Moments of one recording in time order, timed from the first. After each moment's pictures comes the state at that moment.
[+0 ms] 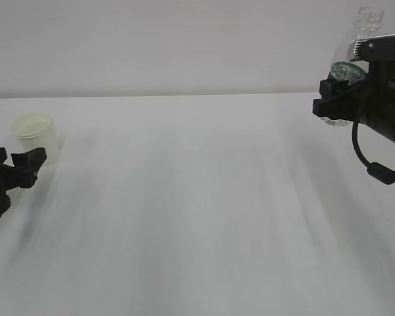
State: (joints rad) left arm 0.05 2.03 -0.54 0.23 -1.15 -0.18; right arm 0.16 1.72 -0.76 0.10 -0.62 -0.21
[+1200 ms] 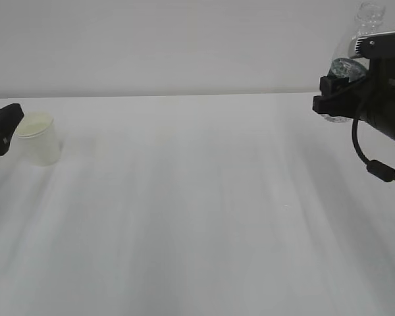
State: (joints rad) left arm 0.05 1.68 -0.42 0.29 -1.15 -0.24; right arm 0.16 1.72 -0.77 0.10 -0.63 -0.21
